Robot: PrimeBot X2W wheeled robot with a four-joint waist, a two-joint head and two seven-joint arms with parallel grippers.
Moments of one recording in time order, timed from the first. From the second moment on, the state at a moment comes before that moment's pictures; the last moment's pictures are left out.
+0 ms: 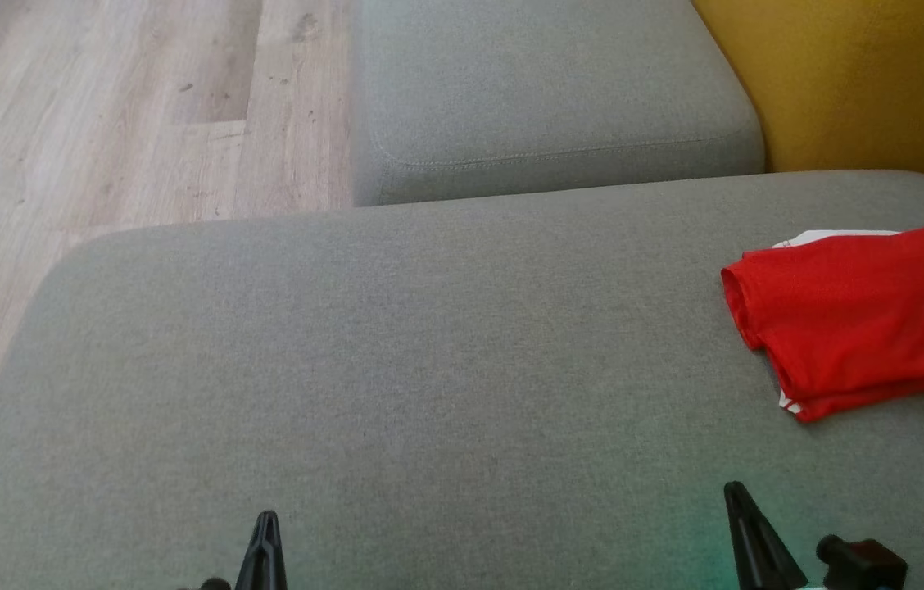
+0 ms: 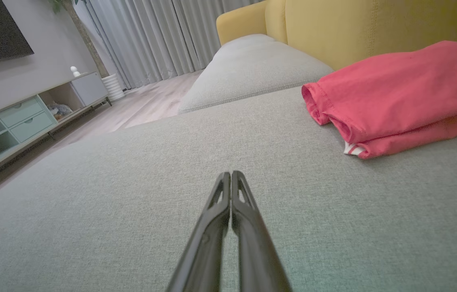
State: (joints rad) left arm 0.19 0.06 -0.25 0.29 -0.31 0.14 -0.22; right arm 0.21 -0.05 0.11 0.29 0.24 0.13 -0.22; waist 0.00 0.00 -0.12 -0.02
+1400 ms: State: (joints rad) left arm 0.10 0.06 -0.16 0.29 -0.82 0.04 -0.12; right arm 0.12 -0.05 0.05 0.29 0.77 0.13 -0.12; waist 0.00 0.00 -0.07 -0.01
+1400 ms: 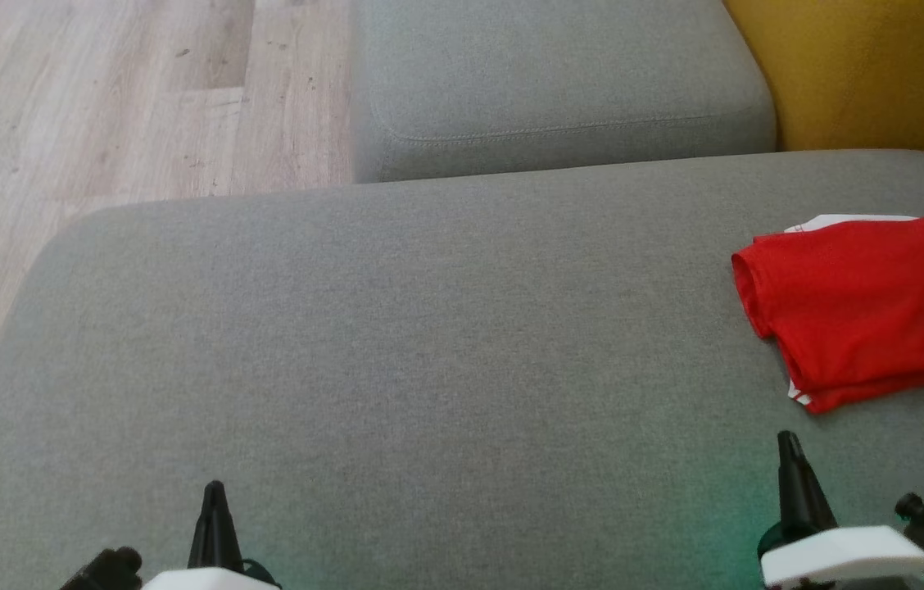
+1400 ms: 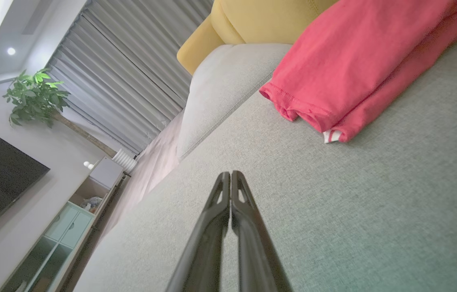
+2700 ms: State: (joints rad) left arm 0.02 0.07 -0.06 0.28 -1.26 -0.05 -0.01; right arm 0.03 -0.06 -0.03 0.28 1.23 0.13 -0.01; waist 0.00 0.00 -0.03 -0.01
